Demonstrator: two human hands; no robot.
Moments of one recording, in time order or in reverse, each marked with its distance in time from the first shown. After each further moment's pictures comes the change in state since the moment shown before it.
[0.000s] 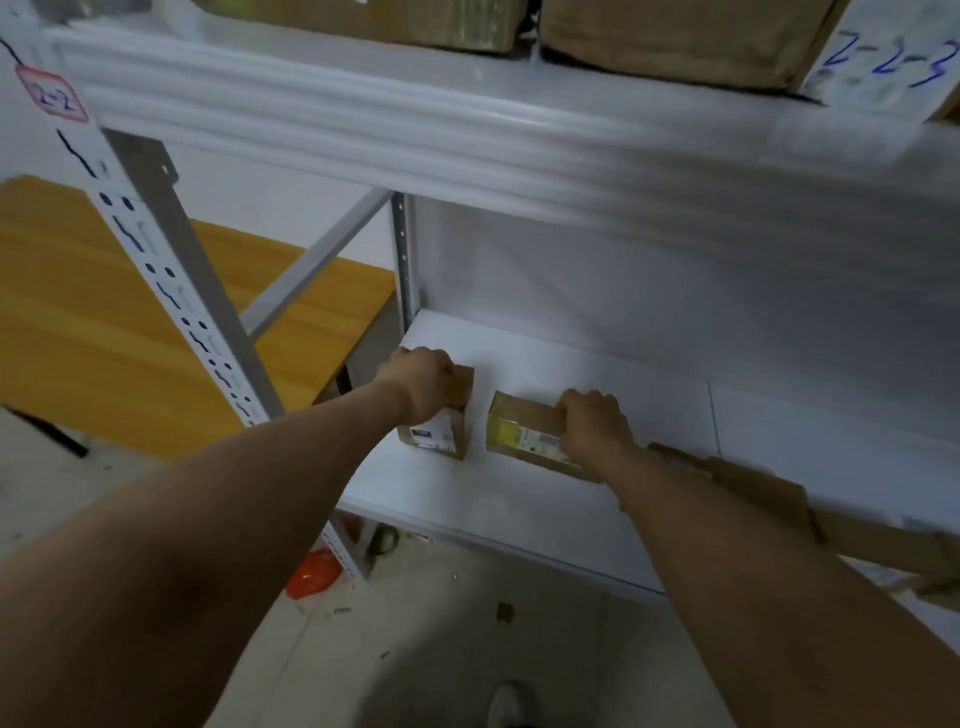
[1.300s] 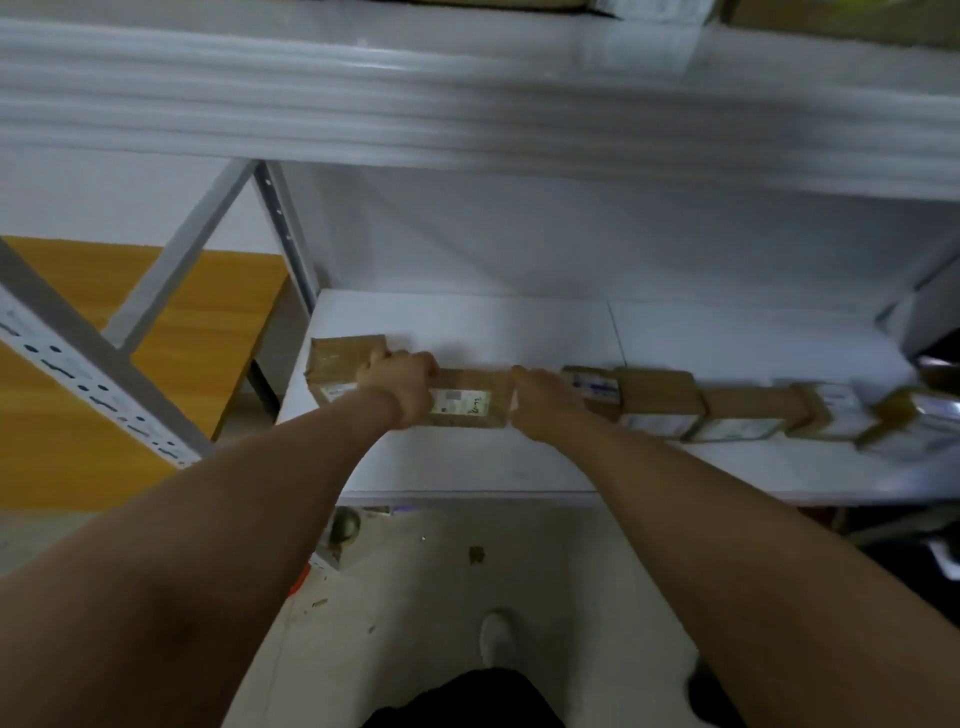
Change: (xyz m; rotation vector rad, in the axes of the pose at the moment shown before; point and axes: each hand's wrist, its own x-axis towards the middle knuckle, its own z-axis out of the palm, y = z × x) left_hand -0.025 0.069 0.035 0.123 -0.107 0.153; right_hand -0.071 0.029 0.002 0.148 -0.069 0.025
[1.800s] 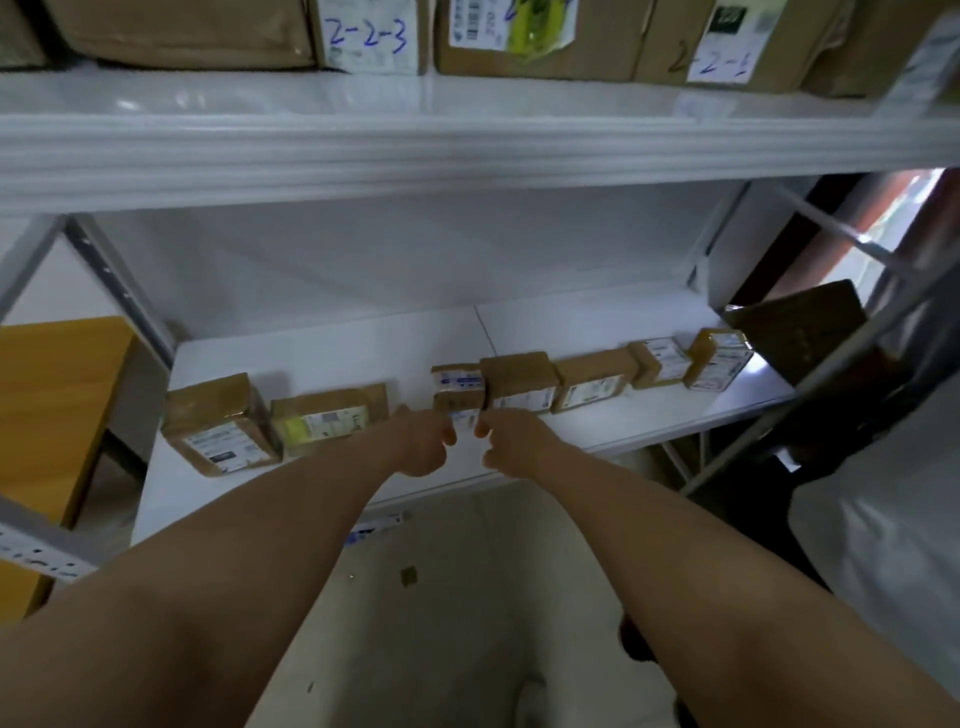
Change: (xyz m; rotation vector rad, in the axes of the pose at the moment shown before) left_hand -0.034 0.155 0.042 0.147 -0.336 0.390; right_hand -0.135 0.087 -0.015 0.207 -0.046 0.240
